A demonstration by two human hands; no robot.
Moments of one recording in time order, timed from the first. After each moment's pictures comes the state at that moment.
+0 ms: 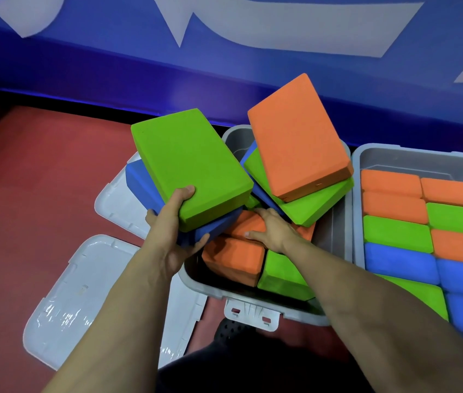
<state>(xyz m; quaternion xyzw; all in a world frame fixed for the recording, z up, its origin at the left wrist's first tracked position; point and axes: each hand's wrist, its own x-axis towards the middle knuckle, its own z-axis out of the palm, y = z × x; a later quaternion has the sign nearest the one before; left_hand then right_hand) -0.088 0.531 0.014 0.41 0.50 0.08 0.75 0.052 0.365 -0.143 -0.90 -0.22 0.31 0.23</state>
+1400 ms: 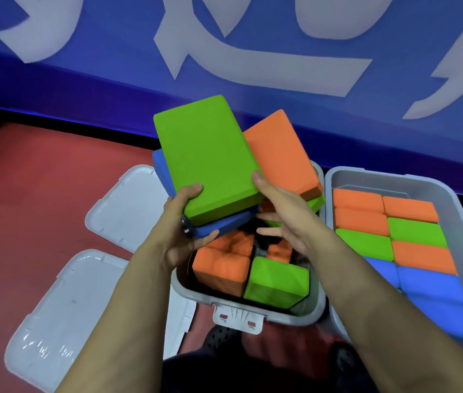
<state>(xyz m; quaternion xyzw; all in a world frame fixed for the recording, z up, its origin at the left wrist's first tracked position) -0.082 0.519 0.057 0.43 0.37 -0.01 0.82 0.012 0.333 0.073 -0.68 0.02 0.36 0.64</state>
